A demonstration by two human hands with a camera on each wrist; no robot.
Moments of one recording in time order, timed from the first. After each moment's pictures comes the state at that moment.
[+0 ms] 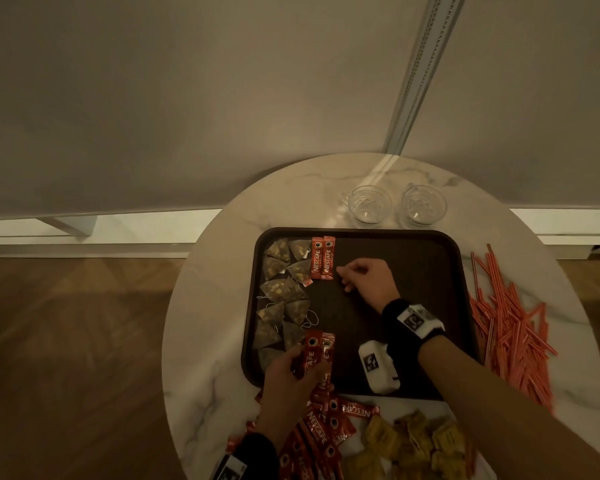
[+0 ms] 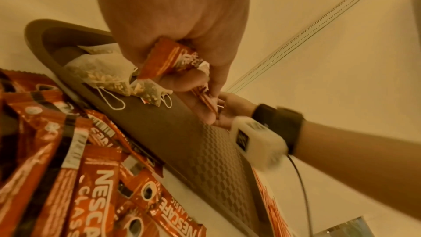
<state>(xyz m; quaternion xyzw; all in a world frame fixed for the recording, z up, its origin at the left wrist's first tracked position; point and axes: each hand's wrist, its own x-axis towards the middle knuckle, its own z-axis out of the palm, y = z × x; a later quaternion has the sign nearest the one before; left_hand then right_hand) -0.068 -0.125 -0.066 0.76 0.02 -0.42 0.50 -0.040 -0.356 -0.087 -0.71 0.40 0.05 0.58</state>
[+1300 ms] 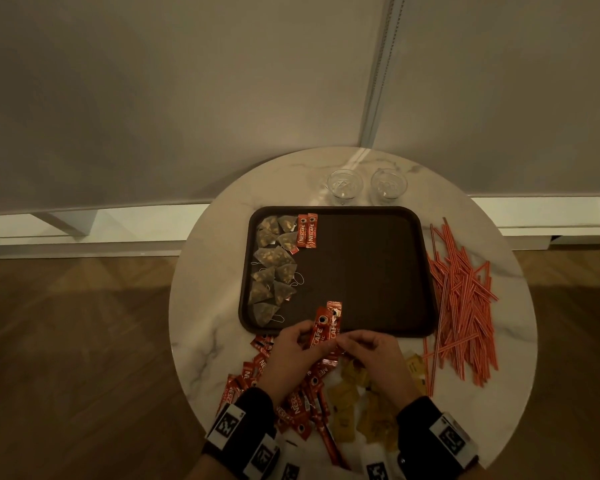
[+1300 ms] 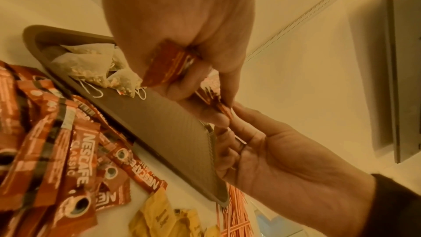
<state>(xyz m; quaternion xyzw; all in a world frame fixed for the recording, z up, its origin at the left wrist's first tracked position) -0.124 -0.103 -0.014 0.70 -0.12 -0.46 0.53 -0.236 -0.232 -0.017 -0.61 0.40 0.01 0.68</state>
